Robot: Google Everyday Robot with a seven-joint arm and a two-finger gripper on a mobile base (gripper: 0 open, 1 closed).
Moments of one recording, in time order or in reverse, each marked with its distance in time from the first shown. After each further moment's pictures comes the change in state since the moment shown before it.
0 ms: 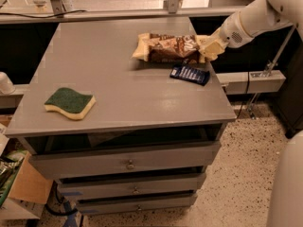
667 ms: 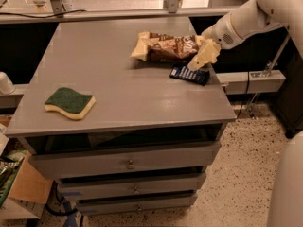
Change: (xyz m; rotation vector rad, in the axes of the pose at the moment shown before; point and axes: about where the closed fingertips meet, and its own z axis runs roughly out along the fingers) arm -0.013 0.009 0.018 -0.011 -0.015 -0.008
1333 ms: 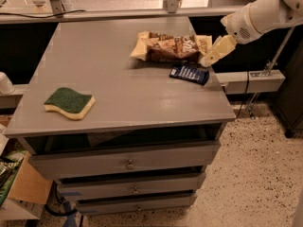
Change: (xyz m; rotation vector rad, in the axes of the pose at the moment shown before) arm 0.000 -0.006 -0.043 0.082 -0.025 0.006
